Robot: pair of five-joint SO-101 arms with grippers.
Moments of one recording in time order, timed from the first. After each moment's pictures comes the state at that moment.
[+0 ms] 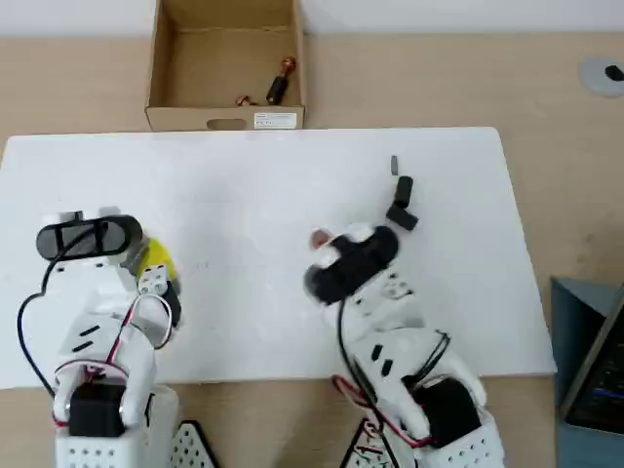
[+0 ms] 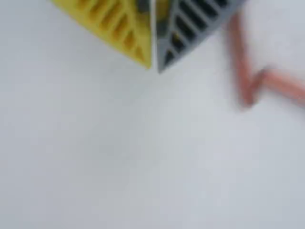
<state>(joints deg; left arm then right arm) -3.8 -104.2 82.2 59.2 -1.0 -26.5 -103.5 79.8 59.4 -1.6</state>
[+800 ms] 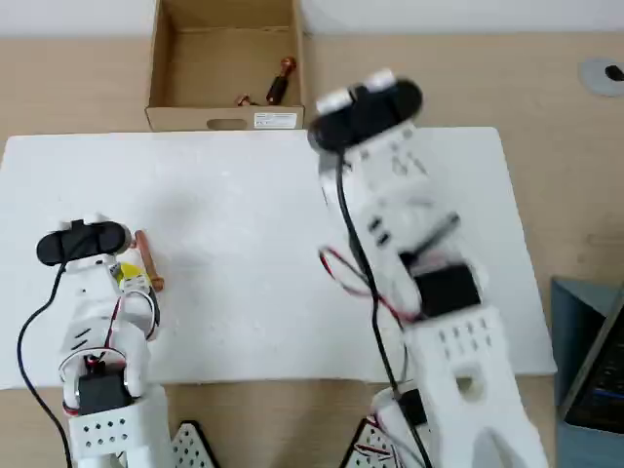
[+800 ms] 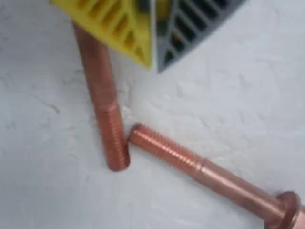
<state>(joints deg) -15.6 -104.0 96.3 51.9 -8.6 -21.1 -44.2 36.0 39.3 -1.6</state>
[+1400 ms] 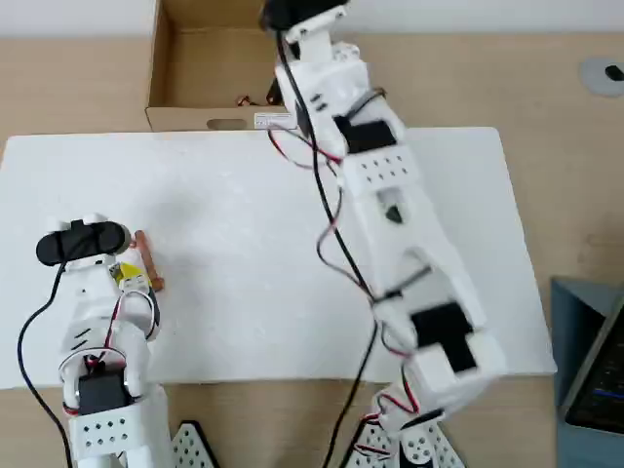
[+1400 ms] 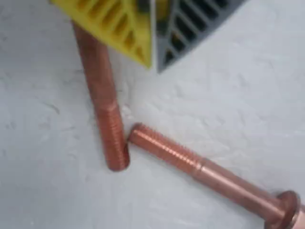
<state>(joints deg) -15.6 -104.0 96.3 51.9 -8.6 -21.1 8.8 -3.2 23.2 -0.7</state>
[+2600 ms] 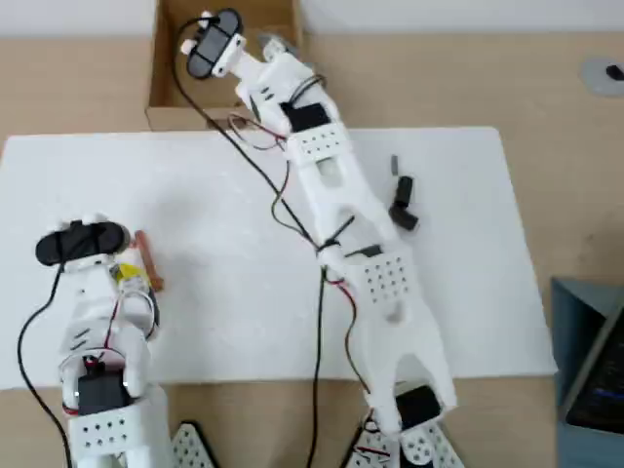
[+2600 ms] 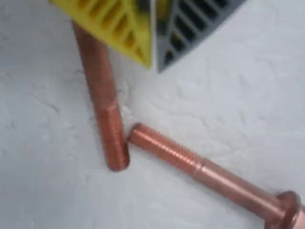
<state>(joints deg) -15.6 -104.0 96.3 51.9 -8.6 -25.1 55.8 -51.8 26.9 30.5</state>
